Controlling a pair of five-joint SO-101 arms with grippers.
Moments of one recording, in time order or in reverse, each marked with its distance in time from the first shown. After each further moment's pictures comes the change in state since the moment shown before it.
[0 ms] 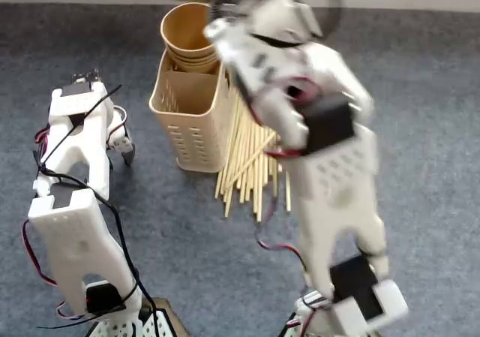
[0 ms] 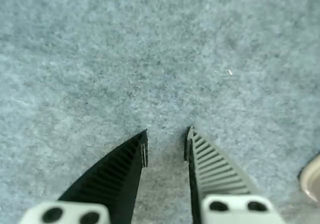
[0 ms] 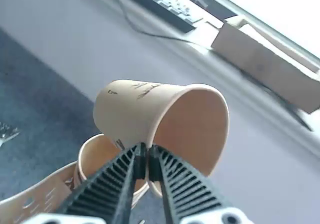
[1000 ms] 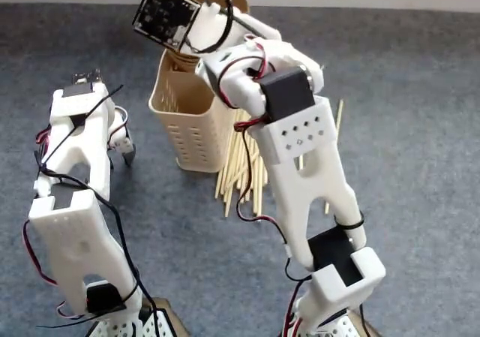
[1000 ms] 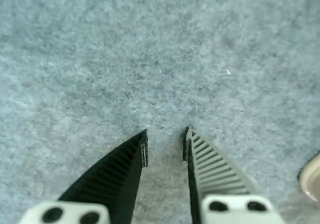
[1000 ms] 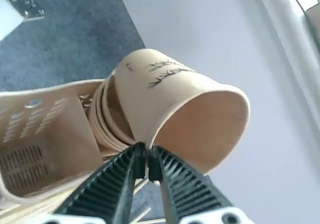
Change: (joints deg) left arm 0.4 -0.4 1.0 -0.8 0.0; right arm 0.2 8.7 -6.7 14.6 21.8
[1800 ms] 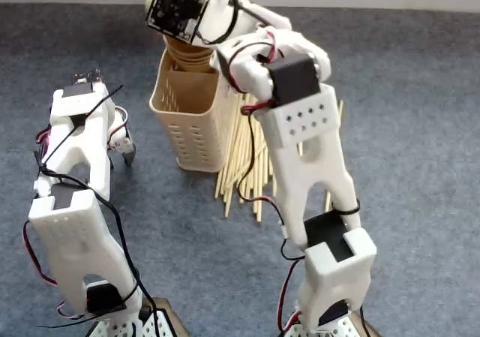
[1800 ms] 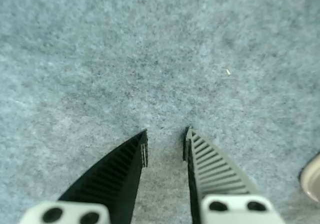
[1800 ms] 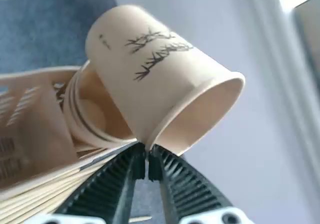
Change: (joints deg) left arm 0.0 0.0 0.0 0.0 0.0; right arm 2.5 8.2 -13.1 3.3 4.1
